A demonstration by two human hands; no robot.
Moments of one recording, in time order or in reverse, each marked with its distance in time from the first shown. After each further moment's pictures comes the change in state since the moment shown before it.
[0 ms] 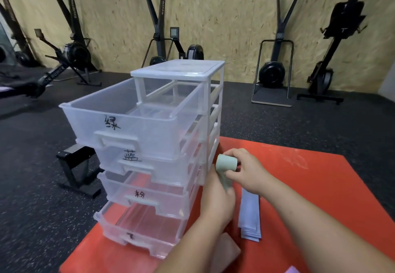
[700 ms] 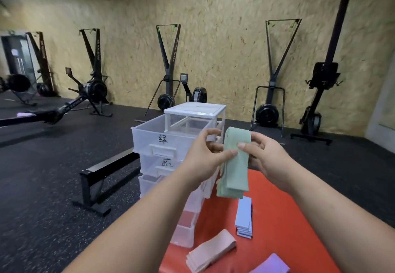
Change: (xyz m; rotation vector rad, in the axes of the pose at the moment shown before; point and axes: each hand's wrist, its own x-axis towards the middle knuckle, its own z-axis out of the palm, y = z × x) left_hand -0.083 0.177 -0.190 -0.392 -0.211 0.194; right_hand -0.143 -0.200 -0.108 0.700 0.064 -0.087
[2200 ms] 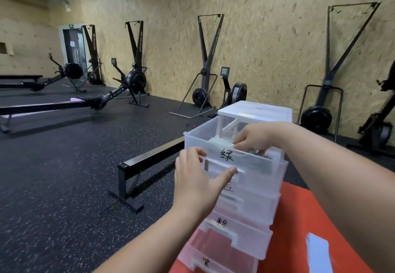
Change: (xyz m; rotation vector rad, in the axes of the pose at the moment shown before) left_hand 0.037 -0.102 -0.168 0.667 0.543 0.108; right_hand 0.265 0.016 0.146 -1.224 -0.587 0.263
